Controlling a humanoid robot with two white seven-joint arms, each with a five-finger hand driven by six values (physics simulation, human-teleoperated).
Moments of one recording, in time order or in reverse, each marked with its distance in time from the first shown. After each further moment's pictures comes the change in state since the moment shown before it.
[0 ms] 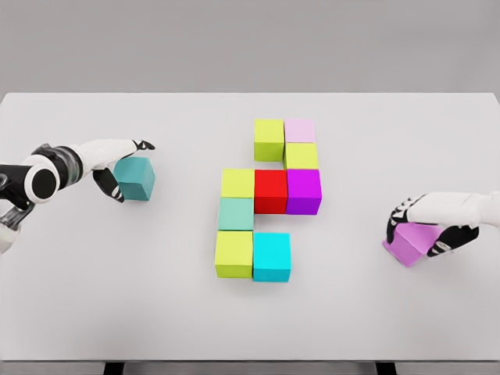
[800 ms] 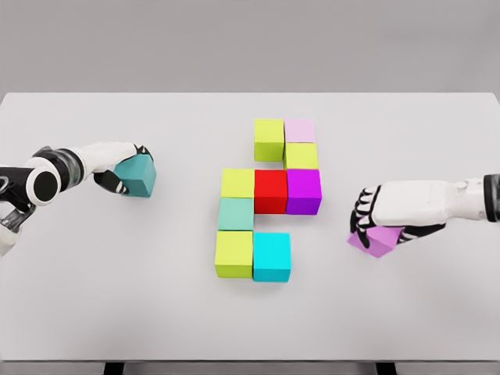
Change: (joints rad) left arm 0.003 0.002 -0.006 -0.005 -0.002 0.010 -0.004; right arm -0.063 0.110 -0.041 -0.039 0.148 -0.243 0.000
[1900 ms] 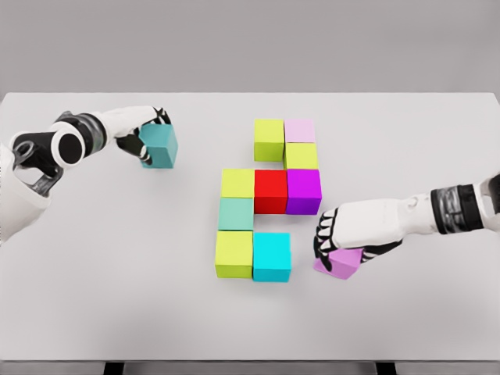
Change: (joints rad) left arm -0.123 -0.150 0.016 0.108 0.002 0.038 0.003; right arm -0.078 0.120 0.161 -0.002 0.007 -0.001 0.000
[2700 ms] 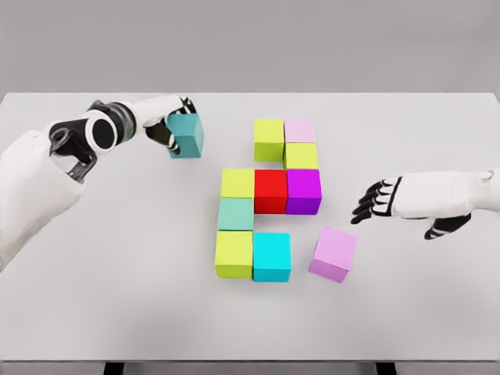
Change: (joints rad) left arm -0.051 -0.134 0.000 0.083 -0.006 0.042 -0.001; right arm -0.038 -0.226 -0.057 0.001 -0.061 0.000 0.000
